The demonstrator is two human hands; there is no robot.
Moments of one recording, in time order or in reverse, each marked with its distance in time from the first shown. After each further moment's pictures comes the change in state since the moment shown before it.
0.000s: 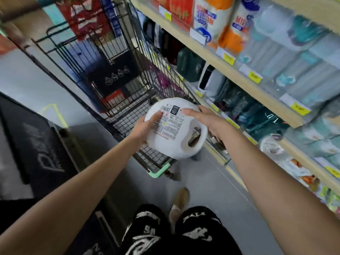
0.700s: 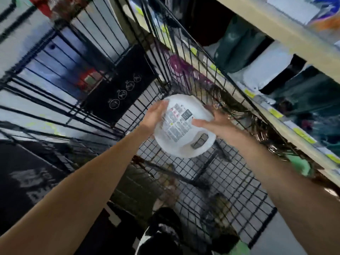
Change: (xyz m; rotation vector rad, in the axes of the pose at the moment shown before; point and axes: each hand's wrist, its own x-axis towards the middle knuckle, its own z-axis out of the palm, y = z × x) left_hand 0.341 0.063 -0.123 0.174 -0.206 -0.061; right_hand 0.304 -0.023 0.090 0.008 0.103 0.232
